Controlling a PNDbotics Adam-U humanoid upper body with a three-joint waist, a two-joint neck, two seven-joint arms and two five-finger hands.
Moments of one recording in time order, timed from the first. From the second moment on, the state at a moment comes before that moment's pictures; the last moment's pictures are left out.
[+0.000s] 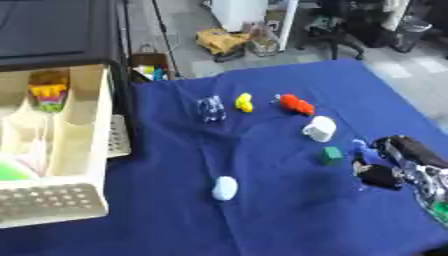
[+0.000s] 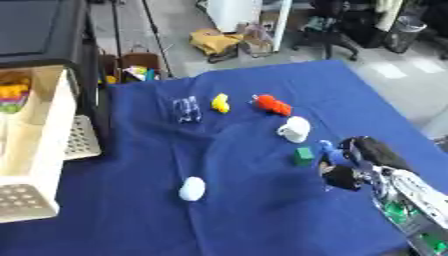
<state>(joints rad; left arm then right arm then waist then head) -0.62 0.61 0.16 -1.99 0.32 -0.63 0.40 0.06 -0.84 -0.08 -1.98 0.71 0.69 0.30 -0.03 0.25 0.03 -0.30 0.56</state>
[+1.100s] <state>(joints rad) -0.62 0.61 0.15 -1.99 0.33 -0.62 0.39 -0.33 -1.09 -0.05 -1.98 0.70 0.49 0.26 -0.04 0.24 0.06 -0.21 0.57</state>
